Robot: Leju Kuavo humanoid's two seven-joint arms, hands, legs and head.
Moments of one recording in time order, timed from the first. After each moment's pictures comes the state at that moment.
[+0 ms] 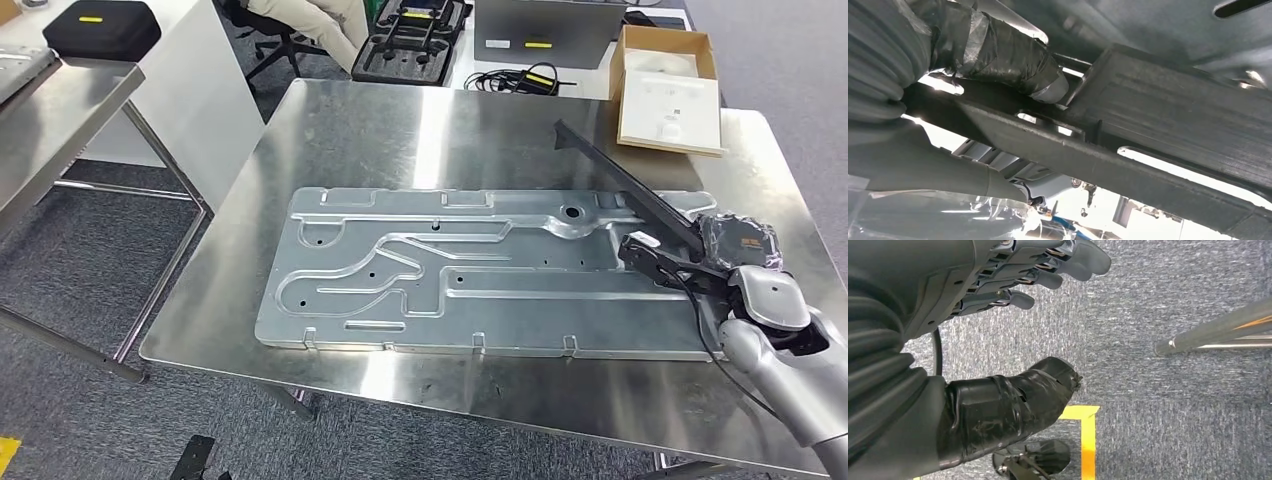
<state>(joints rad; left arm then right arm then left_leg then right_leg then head) -0.13 0.19 -0.73 -0.23 0.70 0.13 -0.37 -0.56 -0.74 0.47 -1.29 0.77 0.10 0.58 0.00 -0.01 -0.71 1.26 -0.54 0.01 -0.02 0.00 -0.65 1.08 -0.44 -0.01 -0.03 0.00</state>
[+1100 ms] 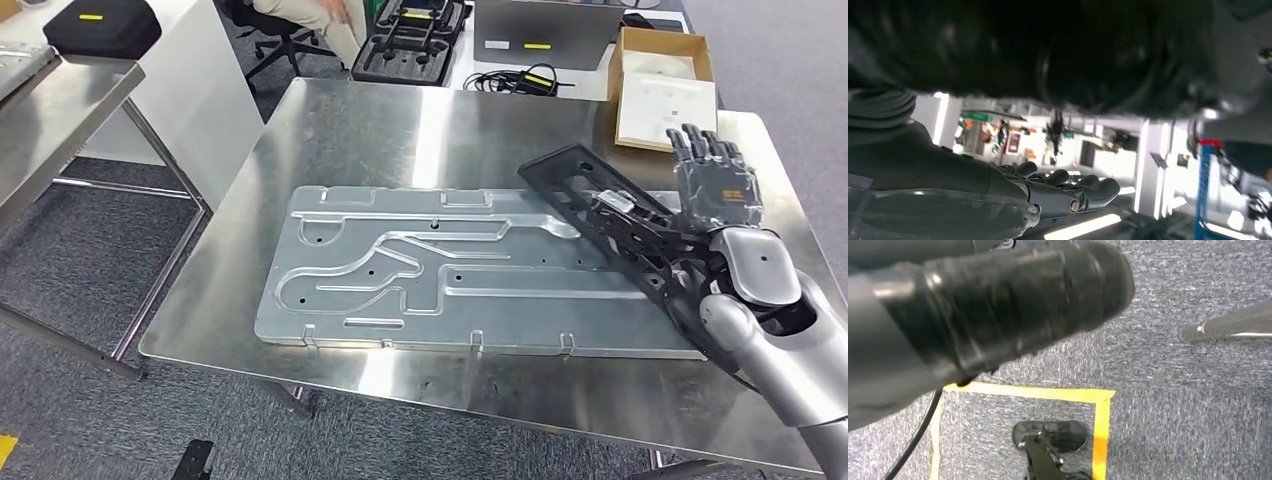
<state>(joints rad) -0.12 0.19 -0.72 -0.23 0.74 0.11 -0.28 -0.65 -0.68 0.48 -1.50 0.84 0.09 0.55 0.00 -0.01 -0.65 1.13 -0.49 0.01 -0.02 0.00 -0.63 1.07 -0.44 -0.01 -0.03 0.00</state>
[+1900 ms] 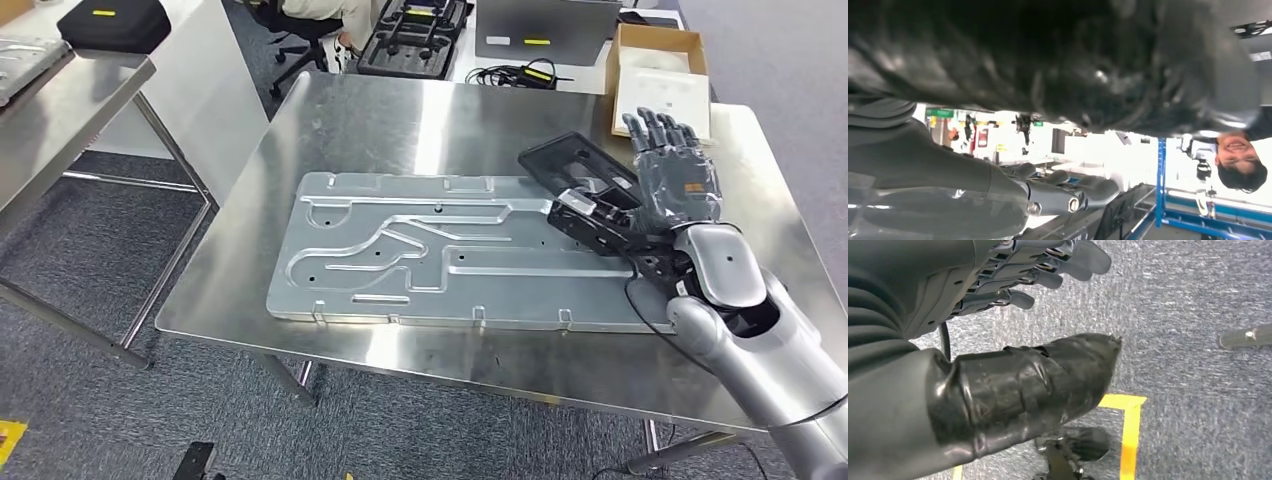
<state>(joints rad) -0.11 0.19 -0.72 -0.23 0.75 0.15 -0.22 -0.66 -0.61 0.52 -1.56 0.86 0.06 0.53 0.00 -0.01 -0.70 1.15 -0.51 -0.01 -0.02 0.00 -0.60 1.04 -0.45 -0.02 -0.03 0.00</state>
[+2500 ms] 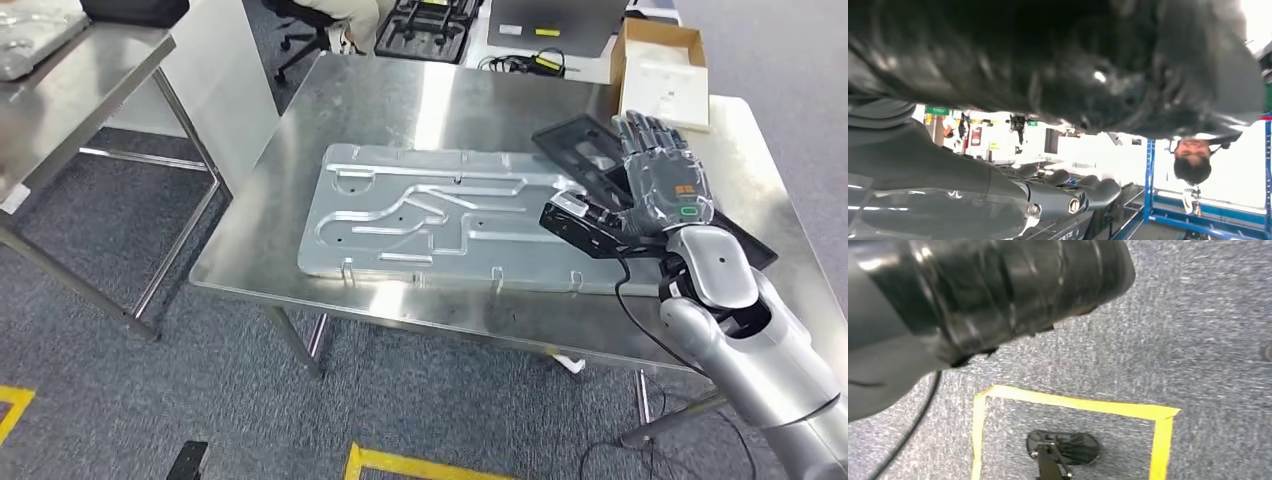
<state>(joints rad) -0.12 0.19 -0.72 -0.23 0.75 0.15 -0.23 -0.66 -0.59 0.52 -1.56 0.84 0.06 0.52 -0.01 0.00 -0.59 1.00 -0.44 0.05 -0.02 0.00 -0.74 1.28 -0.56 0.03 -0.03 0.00</state>
